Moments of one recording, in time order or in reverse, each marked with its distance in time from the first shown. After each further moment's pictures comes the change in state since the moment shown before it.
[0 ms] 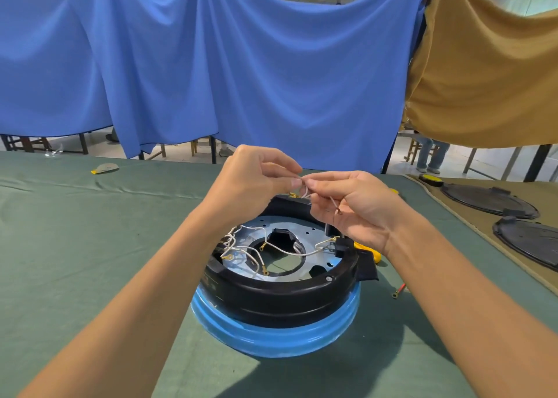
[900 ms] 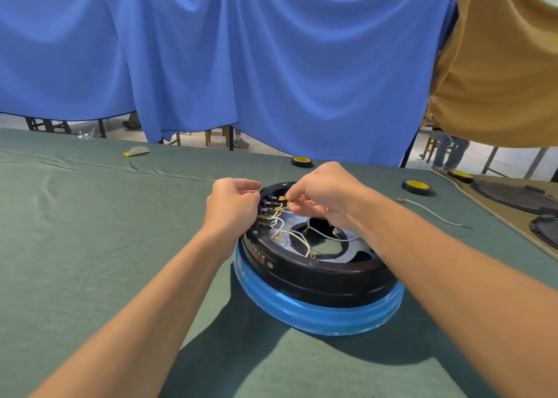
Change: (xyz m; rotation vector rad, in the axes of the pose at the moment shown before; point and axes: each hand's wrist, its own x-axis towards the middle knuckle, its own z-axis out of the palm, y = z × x) left_hand -0.036 -0.077 -0.024 -0.181 0.323 -0.494; right_hand 0.038 0.034 0.084 -0.554 0.207 0.127
